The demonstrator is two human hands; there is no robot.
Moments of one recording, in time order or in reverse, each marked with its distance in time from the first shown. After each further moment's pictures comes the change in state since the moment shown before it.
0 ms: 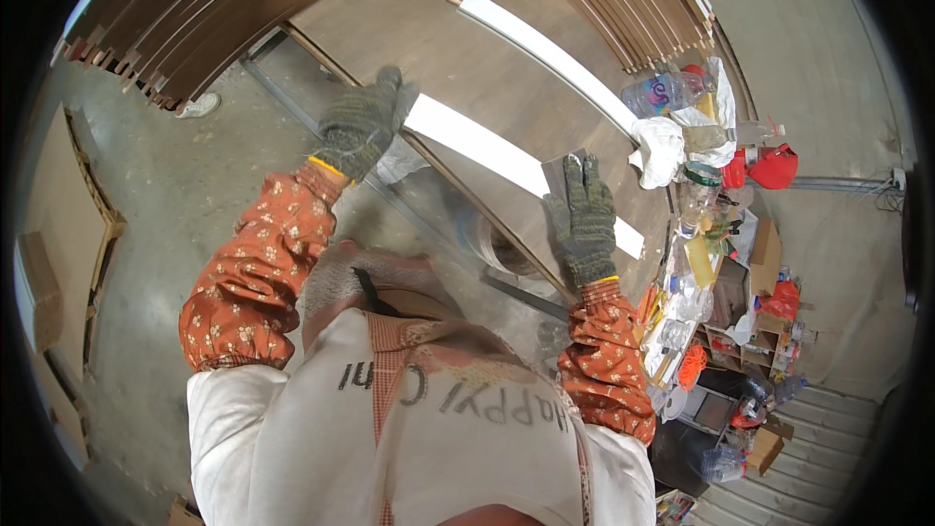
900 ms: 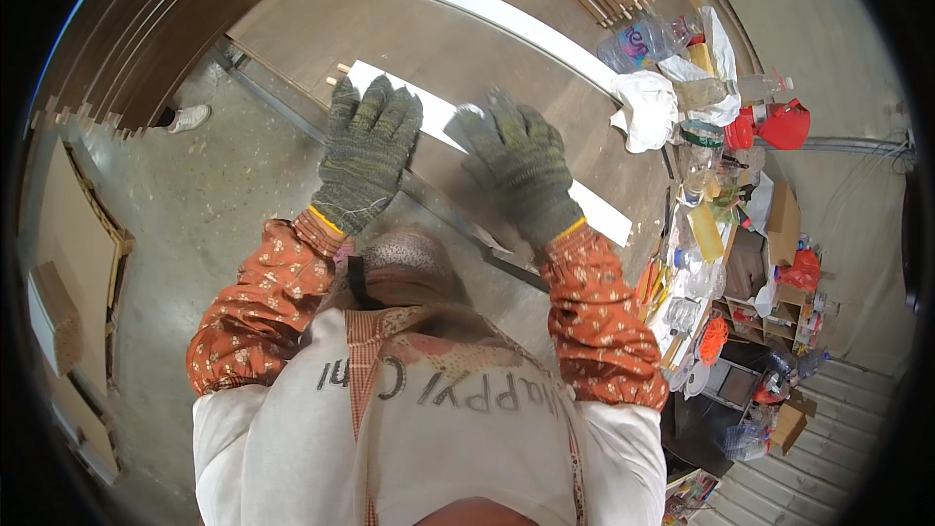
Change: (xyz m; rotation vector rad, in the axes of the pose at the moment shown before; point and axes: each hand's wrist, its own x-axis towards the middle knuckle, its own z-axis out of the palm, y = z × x) left_hand -0.052 0.053 0.047 0.297 0.275 0.583; right_hand 0.052 -0.026 -0.035 0.044 0.191 -0.353
